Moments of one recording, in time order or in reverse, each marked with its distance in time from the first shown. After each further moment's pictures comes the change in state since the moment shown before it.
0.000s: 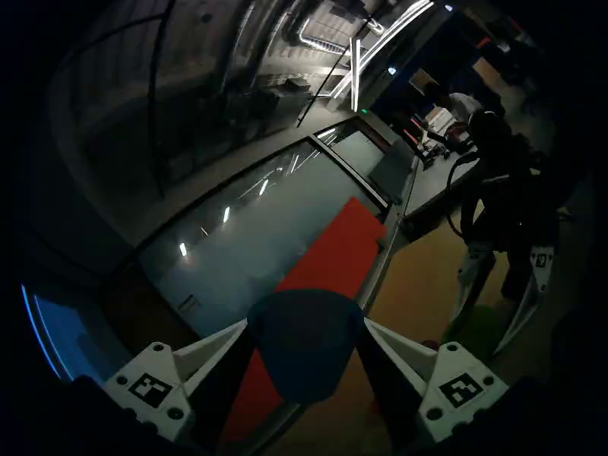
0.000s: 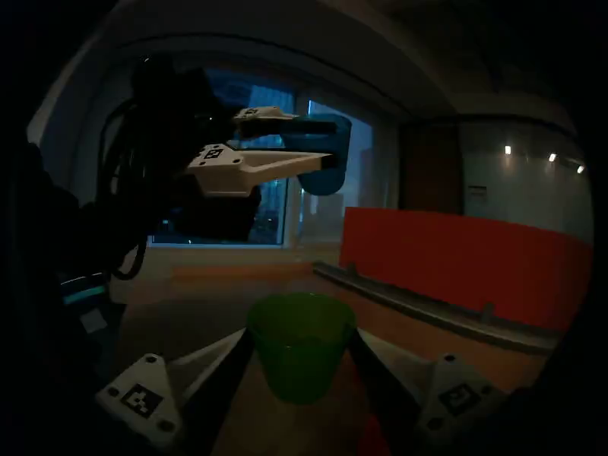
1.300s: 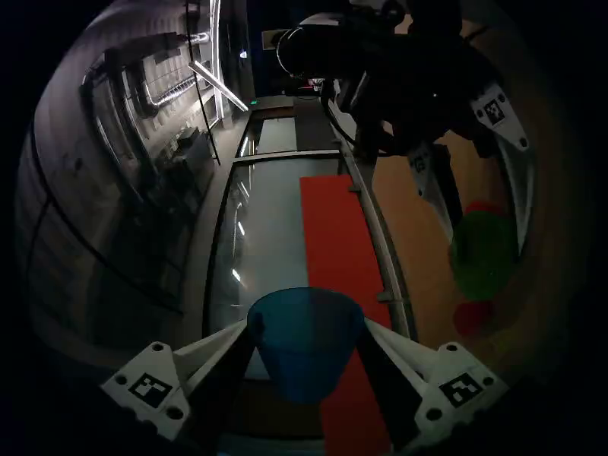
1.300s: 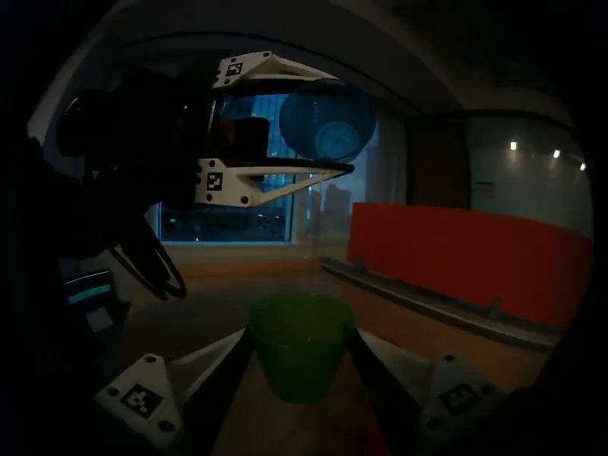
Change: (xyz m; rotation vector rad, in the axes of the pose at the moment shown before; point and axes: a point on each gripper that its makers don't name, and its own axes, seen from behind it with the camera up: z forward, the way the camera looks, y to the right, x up) left arm 0.028 0.041 0.004 -0.037 -0.012 0.860; right arm -0.011 -0.006 0.008 0.039 -0.013 0.006
